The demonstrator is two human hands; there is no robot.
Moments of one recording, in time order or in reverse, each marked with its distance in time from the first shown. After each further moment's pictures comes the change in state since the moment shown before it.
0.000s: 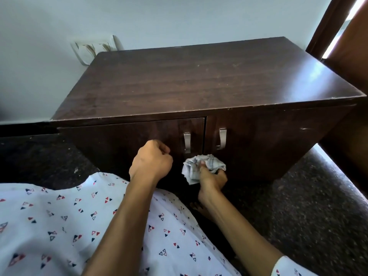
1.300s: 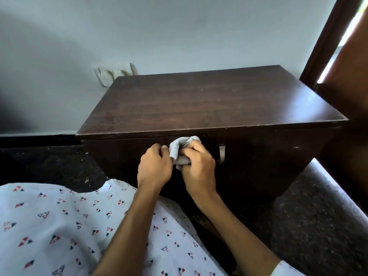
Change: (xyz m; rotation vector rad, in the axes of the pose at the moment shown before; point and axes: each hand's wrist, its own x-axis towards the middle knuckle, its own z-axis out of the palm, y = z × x) left_hand -0.004 0.005 -0.003 -0.097 0.304 0.147; right_hand -0.065 -0.060 0.004 -0.588 -0.477 -1.383
